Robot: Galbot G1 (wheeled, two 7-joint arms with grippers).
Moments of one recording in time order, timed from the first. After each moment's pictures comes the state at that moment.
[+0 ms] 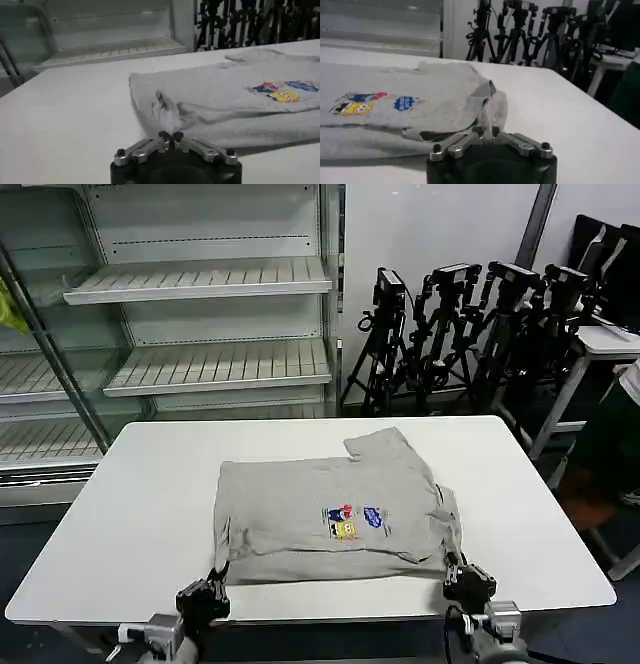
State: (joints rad) left arm 1.68 -1.19 -0.41 -2.31 -0.27 0.53 -0.26; right arm -1.66 1.16 0.46 2.27 0.27 -0.42 0.31
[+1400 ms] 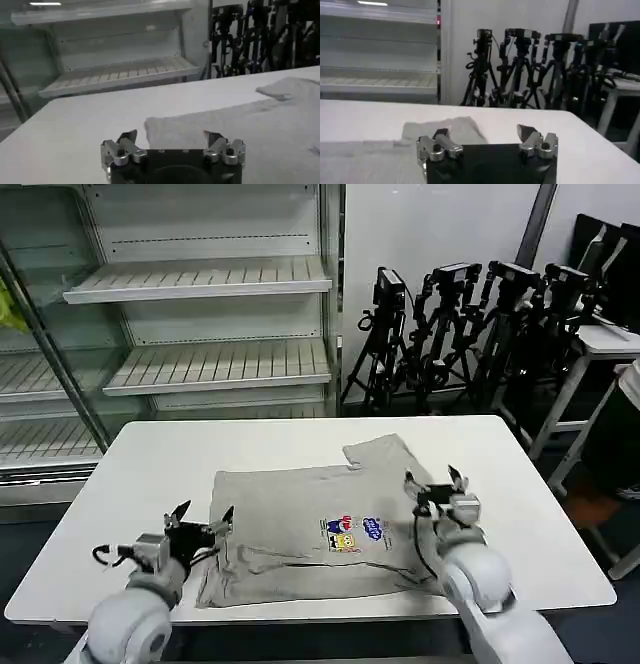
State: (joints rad) left arm 1.16 -0.97 -0.33 -2.03 -0.62 0.58 -0.36; right arm -0.75 1.21 0.16 1.69 0.46 -0.55 0.40
